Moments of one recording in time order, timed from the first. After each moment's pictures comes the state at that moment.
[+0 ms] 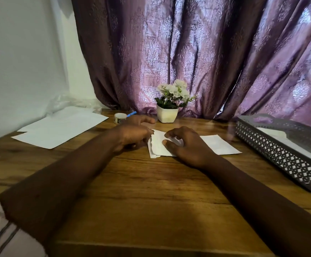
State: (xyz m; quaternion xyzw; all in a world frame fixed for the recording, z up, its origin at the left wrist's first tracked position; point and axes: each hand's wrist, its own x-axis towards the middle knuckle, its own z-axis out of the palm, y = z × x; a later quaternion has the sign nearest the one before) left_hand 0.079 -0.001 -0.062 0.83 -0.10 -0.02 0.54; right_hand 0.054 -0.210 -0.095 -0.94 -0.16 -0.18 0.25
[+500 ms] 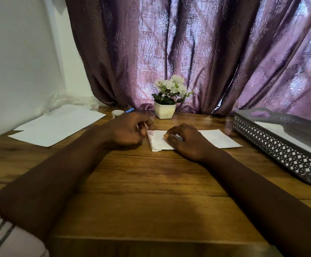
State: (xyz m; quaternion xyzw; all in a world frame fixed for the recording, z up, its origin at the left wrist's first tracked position) left_hand 0.074 0.020 -0.057 0.92 -0.29 0.07 0.27; right_hand 0.060 -0.218 -0.094 -0.96 -0.13 -0.13 0.20
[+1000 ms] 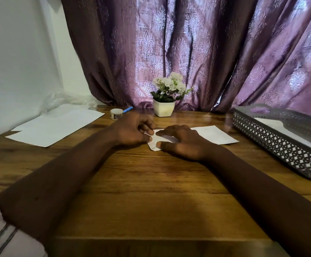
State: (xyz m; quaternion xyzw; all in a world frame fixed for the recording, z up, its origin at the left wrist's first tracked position) left_hand 0.089 0.008 -0.075 0.88 -0.26 0.03 0.38; right_hand 0.049 -0.207 -0.086 -0.97 -0.17 -0.05 0.16
